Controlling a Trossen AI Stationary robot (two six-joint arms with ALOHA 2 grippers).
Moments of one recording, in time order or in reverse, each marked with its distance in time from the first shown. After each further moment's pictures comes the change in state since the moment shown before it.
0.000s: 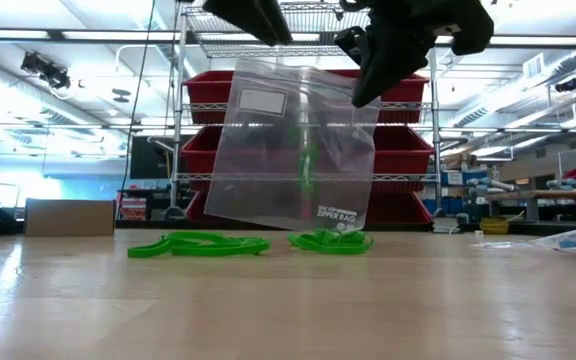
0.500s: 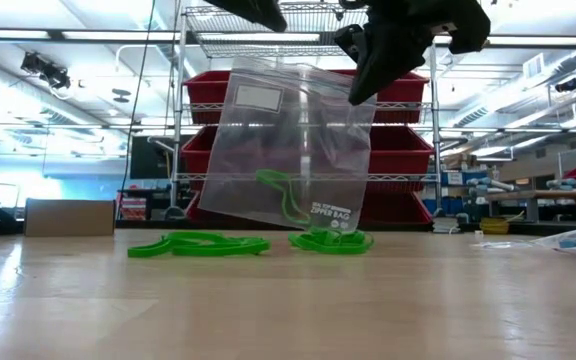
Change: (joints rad) left arm 0.014 -0.028 -0.053 0.028 0.334 0.008; right arm 0.000 0.000 0.000 0.019 0.000 0.000
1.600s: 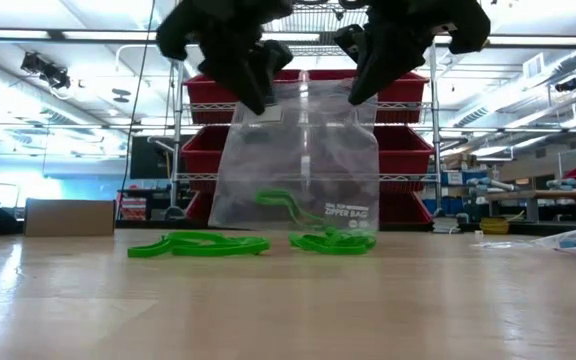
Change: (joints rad) left arm 0.105 0.108 -0.058 -0.020 -0.045 0.001; right arm 0.001 0.000 0.000 -0.001 0.002 0.001
